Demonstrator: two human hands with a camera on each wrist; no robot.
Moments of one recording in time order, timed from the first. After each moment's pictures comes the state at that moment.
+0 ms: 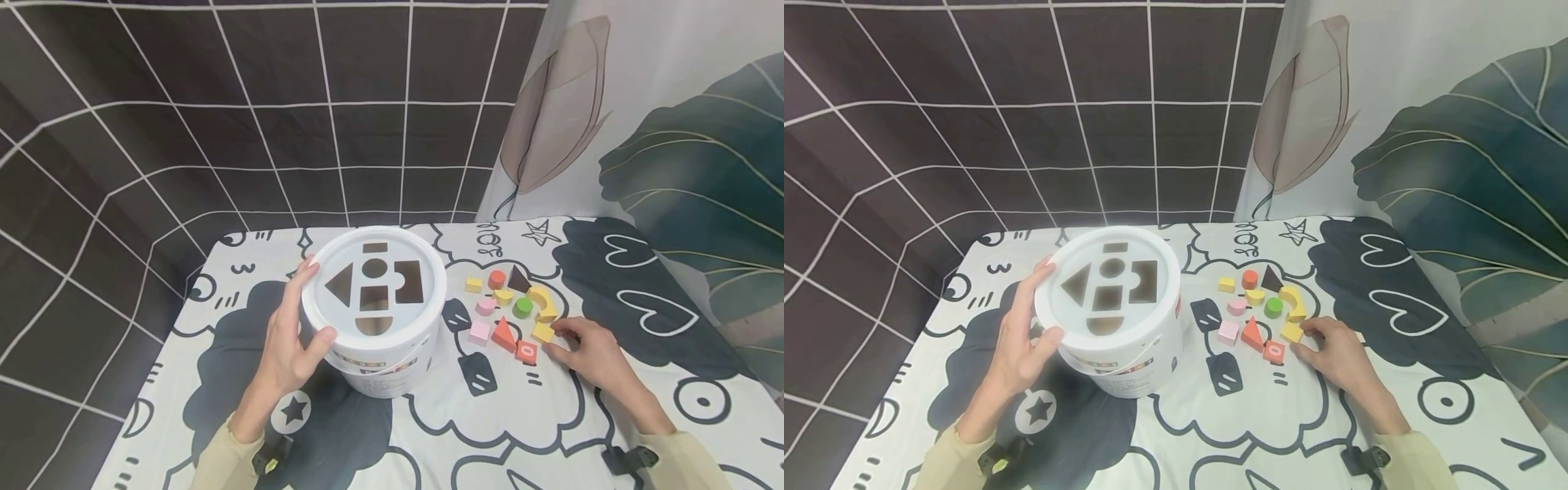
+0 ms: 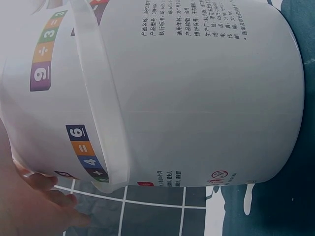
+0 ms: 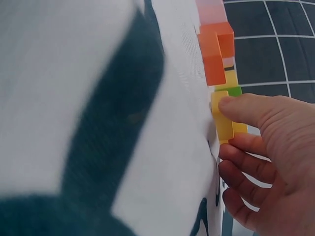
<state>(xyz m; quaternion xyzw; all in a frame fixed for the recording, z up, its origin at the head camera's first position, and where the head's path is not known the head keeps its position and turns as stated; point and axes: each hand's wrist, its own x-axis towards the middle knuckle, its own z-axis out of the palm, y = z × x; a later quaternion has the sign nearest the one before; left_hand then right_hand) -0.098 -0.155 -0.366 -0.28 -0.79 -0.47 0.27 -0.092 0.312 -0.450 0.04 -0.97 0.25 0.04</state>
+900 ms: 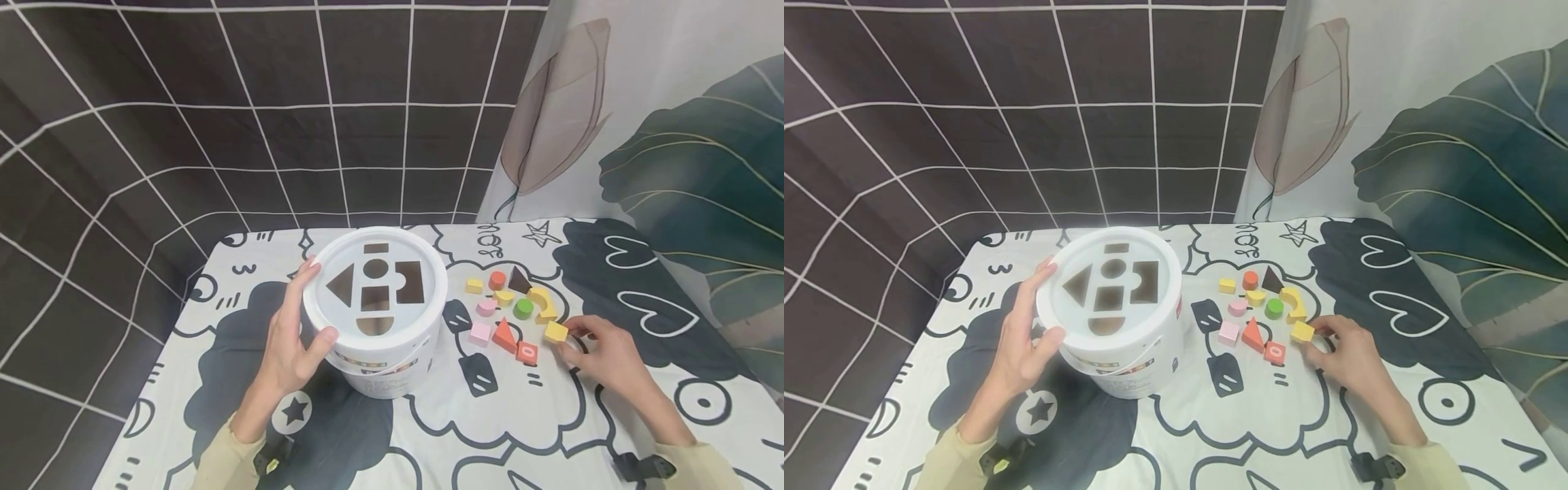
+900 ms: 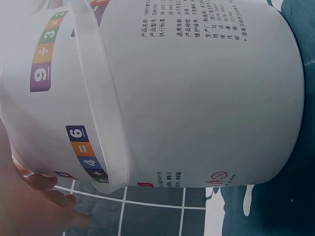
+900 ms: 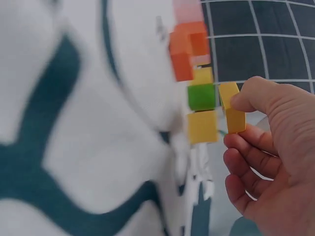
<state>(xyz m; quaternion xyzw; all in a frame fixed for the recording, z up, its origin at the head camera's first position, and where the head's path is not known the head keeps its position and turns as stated) -0.098 -0.155 -0.366 -0.28 -0.79 -0.47 0.27 -0.081 0.316 -0.432 0.05 -0.96 0.26 0.12</state>
